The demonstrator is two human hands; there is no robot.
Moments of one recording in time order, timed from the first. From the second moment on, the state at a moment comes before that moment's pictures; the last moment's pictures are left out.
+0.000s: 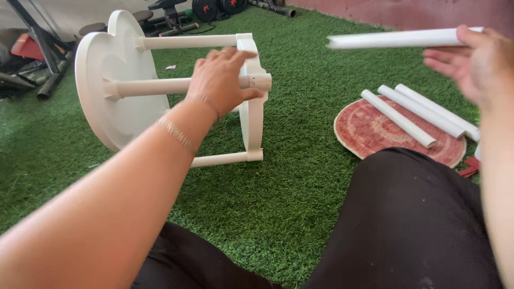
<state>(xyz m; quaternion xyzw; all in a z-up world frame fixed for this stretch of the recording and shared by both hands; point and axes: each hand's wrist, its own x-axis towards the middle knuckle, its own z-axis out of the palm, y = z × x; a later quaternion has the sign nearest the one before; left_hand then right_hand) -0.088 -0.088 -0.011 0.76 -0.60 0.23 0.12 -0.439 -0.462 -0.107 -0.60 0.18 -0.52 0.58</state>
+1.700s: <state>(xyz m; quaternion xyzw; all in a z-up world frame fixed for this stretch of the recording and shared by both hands) -0.057 -0.082 -0.014 0.78 -0.60 0.09 0.16 -0.309 -0.343 -0.148 -0.40 0.17 -0.37 0.82</state>
